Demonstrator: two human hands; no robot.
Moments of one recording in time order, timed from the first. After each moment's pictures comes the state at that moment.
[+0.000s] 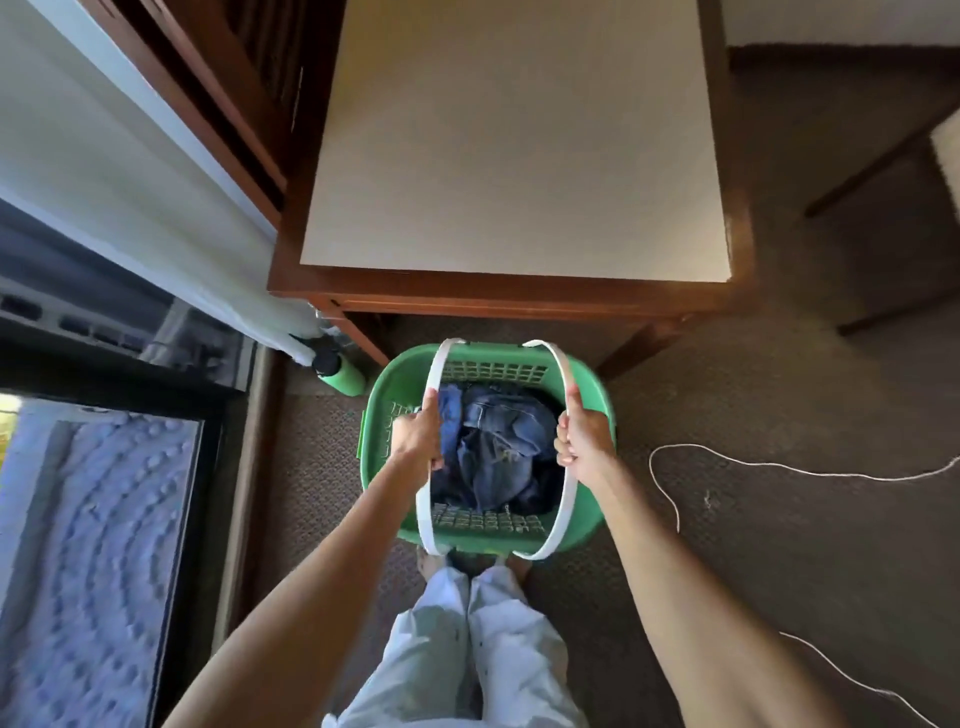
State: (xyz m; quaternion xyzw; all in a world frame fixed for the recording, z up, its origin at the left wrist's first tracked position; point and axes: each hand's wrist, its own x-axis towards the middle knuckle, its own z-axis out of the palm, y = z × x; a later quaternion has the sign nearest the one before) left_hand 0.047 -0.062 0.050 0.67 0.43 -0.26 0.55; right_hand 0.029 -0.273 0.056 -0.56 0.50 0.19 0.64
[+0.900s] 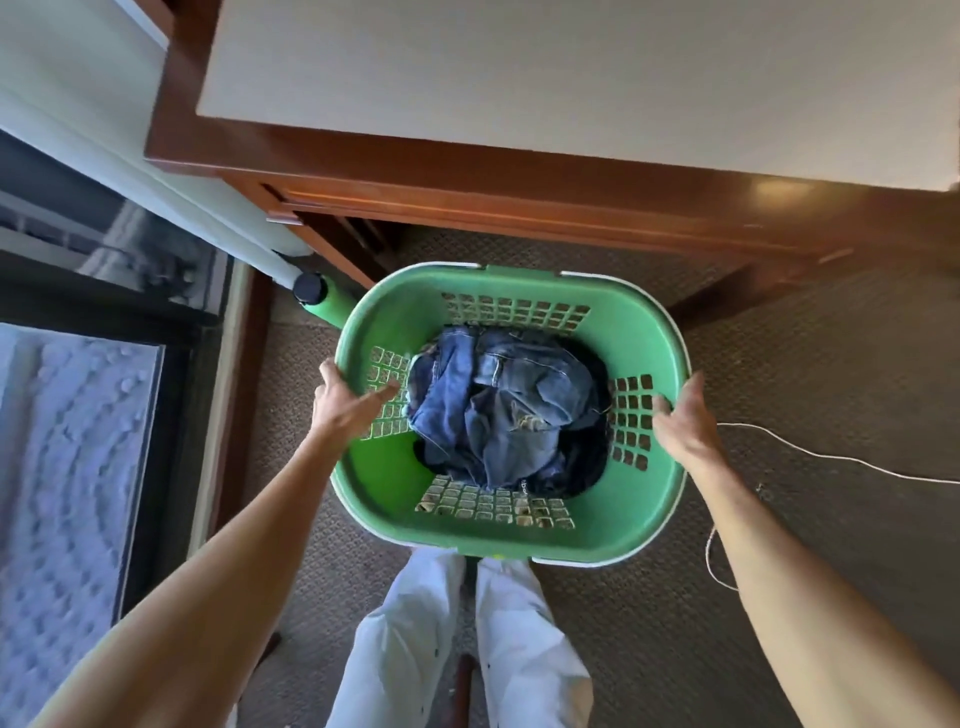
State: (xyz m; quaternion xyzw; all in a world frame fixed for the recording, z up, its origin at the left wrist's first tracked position) left_hand 0.058 0.026 -0.133 0.83 0.36 -0.29 0.31; right_hand 0.039 -0.377 -0.115 -0.85 0.34 0.28 0.29
